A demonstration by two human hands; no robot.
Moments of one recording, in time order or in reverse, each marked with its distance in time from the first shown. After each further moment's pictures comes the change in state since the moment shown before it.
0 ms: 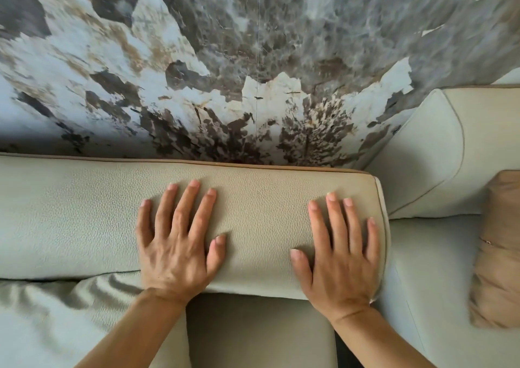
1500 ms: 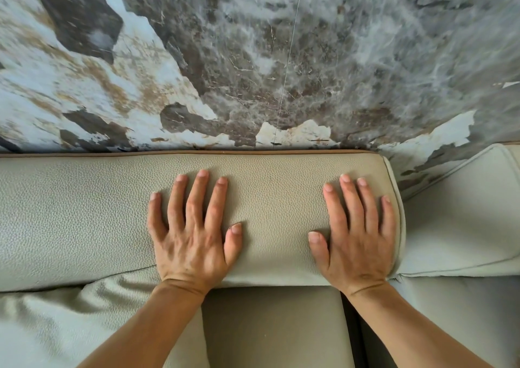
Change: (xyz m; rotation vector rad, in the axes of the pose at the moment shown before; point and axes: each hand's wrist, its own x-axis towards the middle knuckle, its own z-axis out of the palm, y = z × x) left_hand 0.109 -0.006 0.085 0.062 0.143 -0.129; right_hand 0.151 0.020 0.080 0.023 0.149 -0.103
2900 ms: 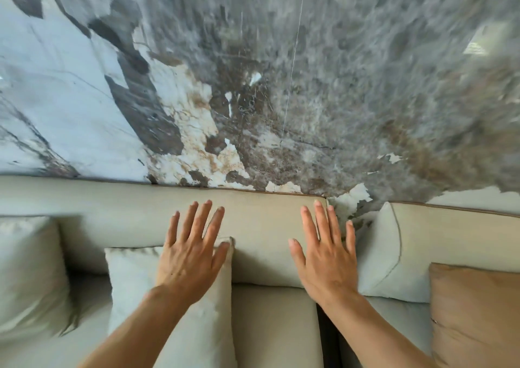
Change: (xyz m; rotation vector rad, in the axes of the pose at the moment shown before) left_hand -0.012 -0.020 -0.322 -0.052 -0.411 -0.006; right_hand -0.023 -0.034 -0.292 0.092 -0.240 0.014
